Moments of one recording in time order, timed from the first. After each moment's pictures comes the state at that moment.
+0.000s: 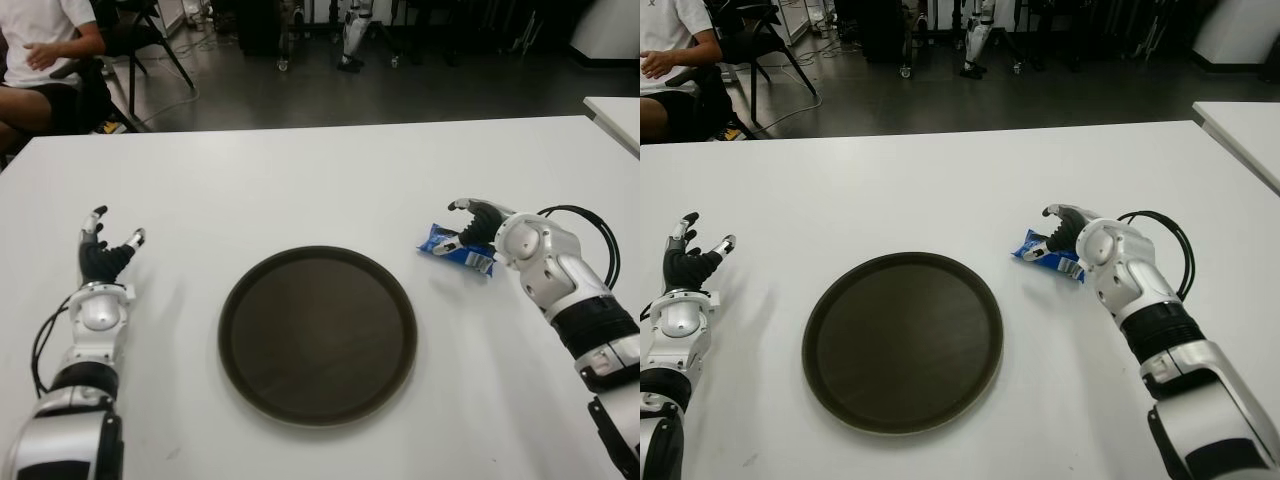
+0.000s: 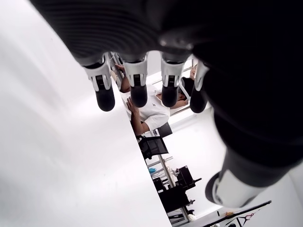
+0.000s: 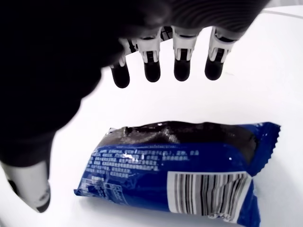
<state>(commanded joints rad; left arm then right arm) -0.50 0.36 0.15 1.12 0.07 -0.41 0.29 -0.61 -0.48 0.39 0.54 -0.57 0.33 0.37</state>
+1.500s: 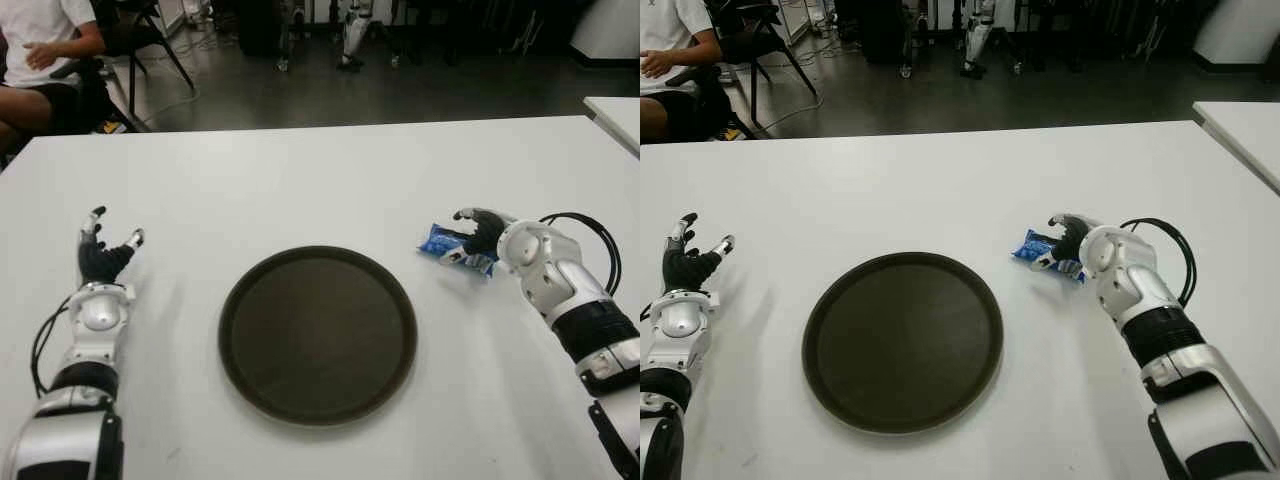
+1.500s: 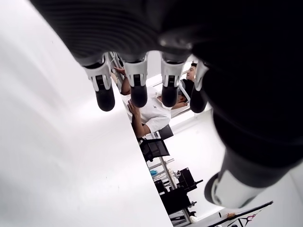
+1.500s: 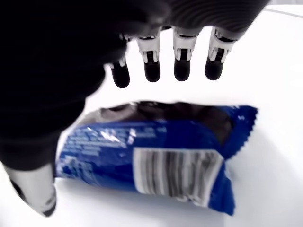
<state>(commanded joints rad) -0.50 0.37 0.15 1.11 0.07 -0.41 0.28 -0.62 -0.46 0.39 0.61 -0.58 0.32 0.37</state>
